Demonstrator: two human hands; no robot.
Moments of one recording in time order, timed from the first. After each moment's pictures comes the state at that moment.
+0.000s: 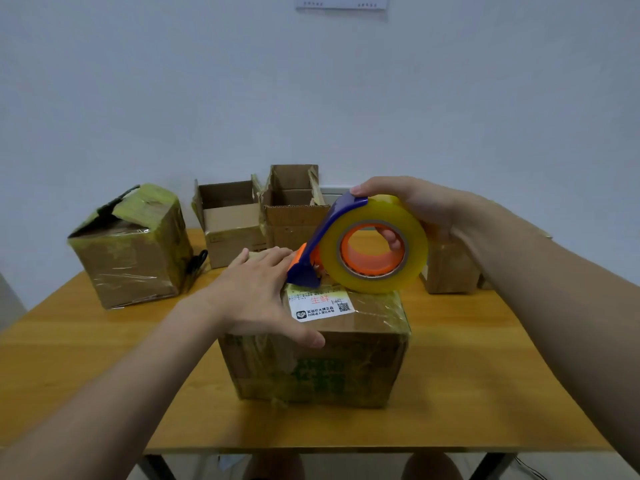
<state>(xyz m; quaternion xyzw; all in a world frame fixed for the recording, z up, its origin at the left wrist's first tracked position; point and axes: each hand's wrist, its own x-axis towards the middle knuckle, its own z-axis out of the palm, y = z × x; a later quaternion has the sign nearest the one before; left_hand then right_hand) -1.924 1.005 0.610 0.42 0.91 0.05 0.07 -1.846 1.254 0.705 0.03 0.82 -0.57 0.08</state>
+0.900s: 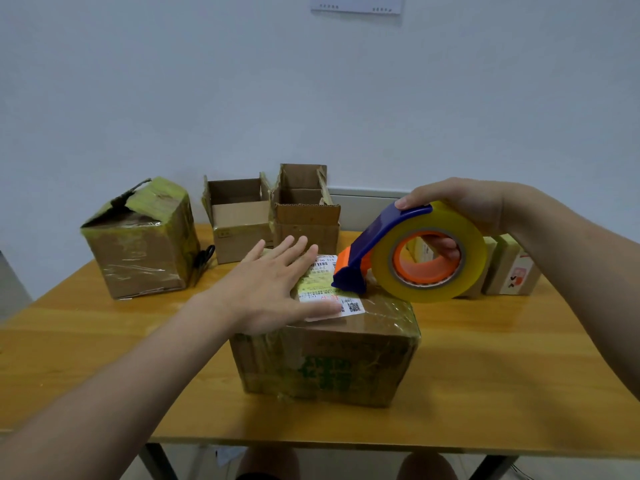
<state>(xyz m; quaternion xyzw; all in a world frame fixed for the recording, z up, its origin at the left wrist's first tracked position) -1.911 1.003 0.610 0.40 0.91 0.03 0.02 -1.828 1.284 0.725 0.03 0.87 -0.47 0.18</state>
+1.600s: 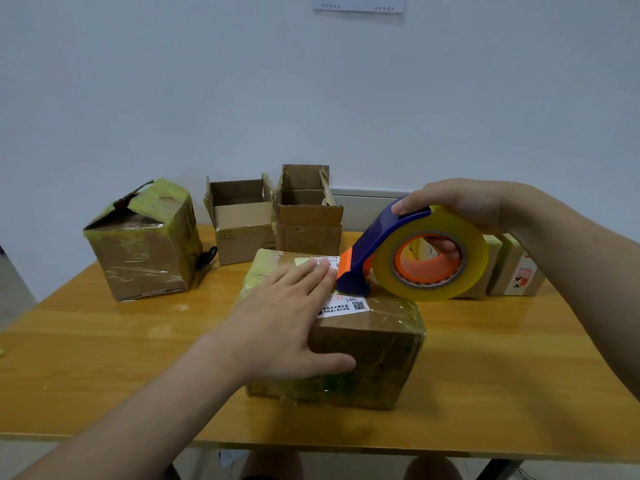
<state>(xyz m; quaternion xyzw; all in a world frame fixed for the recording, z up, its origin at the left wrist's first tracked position) -1.860 1.006 0.608 0.45 0.89 -0.03 -0.03 -1.832 1.278 0.723 0.05 0.90 -0.41 0.11</state>
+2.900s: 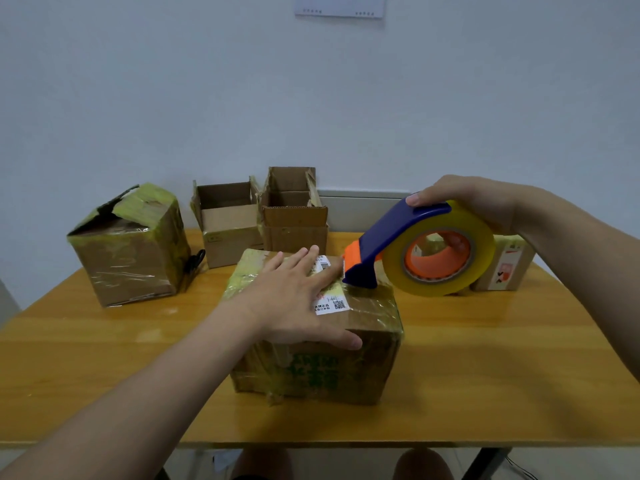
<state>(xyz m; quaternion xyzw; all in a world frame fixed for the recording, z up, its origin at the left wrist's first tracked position) -1.893 1.042 0.607 0.44 0.90 -0.03 0.04 -1.806 1.308 0.721 0.02 0.89 -0.45 0.04</state>
